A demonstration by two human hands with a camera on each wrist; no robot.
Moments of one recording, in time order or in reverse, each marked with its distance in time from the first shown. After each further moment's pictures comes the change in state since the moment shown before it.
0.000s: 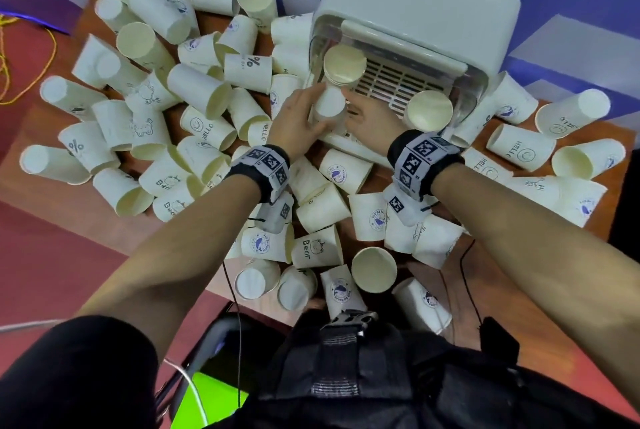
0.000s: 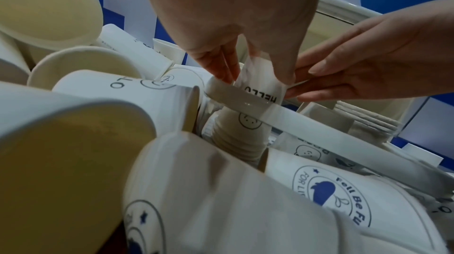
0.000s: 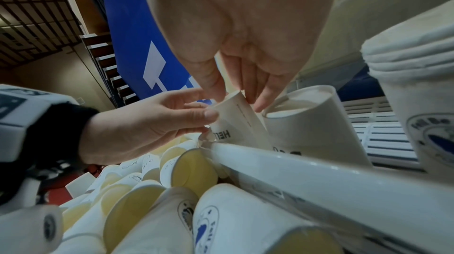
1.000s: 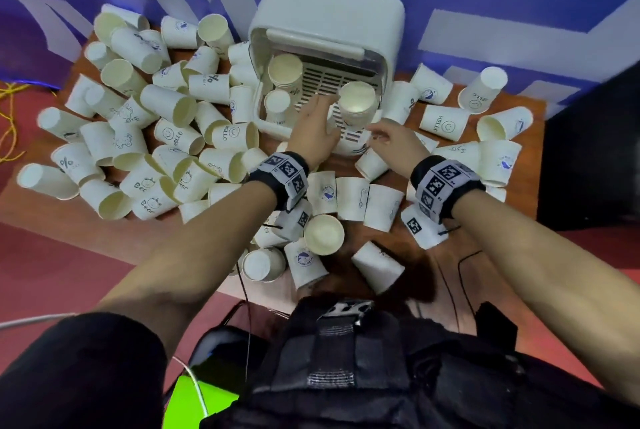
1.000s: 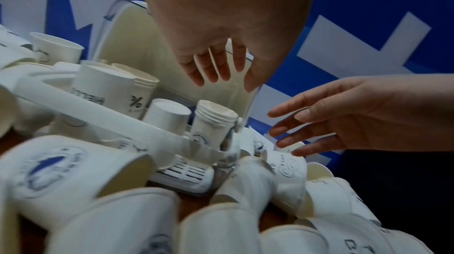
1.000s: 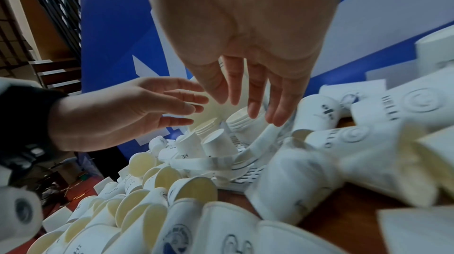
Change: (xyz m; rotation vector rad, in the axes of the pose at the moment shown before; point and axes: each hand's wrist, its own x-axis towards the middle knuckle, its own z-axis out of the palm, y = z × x) left_hand -0.060 0.131 0.056 0.049 -0.012 0.133; right_hand -0.138 0.088 -0.053 -0.017 0.266 0.042
